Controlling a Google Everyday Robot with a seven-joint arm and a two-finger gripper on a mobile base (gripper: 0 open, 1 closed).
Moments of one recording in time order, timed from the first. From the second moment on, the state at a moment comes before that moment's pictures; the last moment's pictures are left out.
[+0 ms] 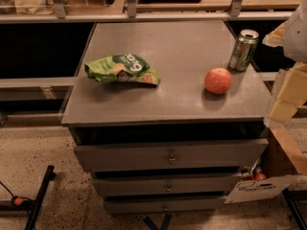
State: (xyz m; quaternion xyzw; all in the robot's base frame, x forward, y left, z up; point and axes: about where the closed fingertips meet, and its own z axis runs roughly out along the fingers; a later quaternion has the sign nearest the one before) arm 0.438 -0.217 0.976 -0.60 0.78 -0.03 0.16
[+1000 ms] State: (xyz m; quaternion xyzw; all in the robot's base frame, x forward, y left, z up) arm 0.524 -0.243 0.970 -0.54 0.80 0.00 0.24
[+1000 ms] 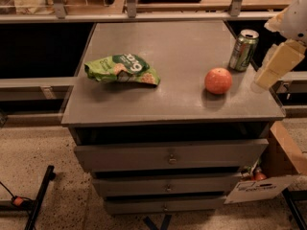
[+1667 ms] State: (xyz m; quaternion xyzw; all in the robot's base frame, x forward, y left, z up) arm 0.617 -0.274 0.945 -0.47 0.83 0.05 0.29
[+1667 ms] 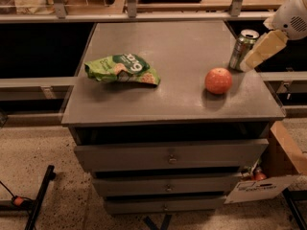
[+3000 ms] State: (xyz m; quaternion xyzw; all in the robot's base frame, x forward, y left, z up) arm 0.722 -0.306 0.906 -0.36 0.85 0.05 0.37
